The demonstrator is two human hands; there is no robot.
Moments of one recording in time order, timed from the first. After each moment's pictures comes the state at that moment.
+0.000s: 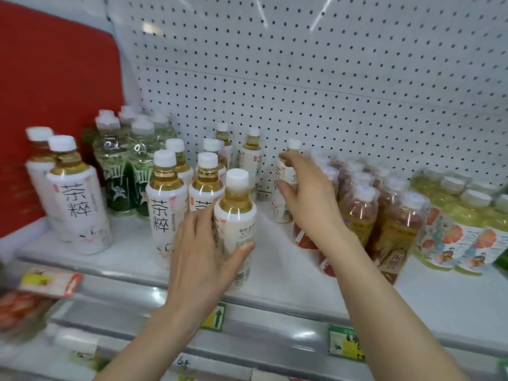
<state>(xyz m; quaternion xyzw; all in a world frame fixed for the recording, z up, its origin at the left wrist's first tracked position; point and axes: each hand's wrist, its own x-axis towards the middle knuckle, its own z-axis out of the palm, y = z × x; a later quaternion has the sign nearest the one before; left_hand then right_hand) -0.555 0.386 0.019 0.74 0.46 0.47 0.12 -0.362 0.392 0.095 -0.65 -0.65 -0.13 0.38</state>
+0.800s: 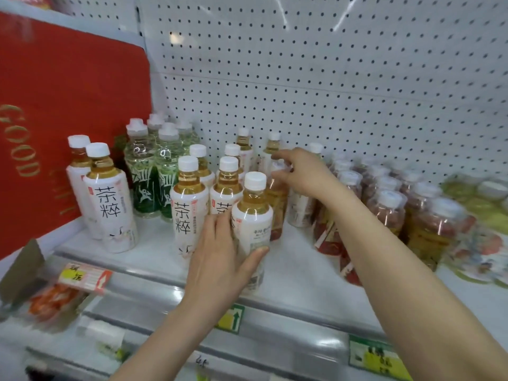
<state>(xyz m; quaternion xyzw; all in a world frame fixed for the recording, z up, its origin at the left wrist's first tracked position) -0.557 0.390 0.016 0.76 0.46 0.43 0.11 -0.364 0.455 0.134 -0.69 -0.69 0.00 0.23</state>
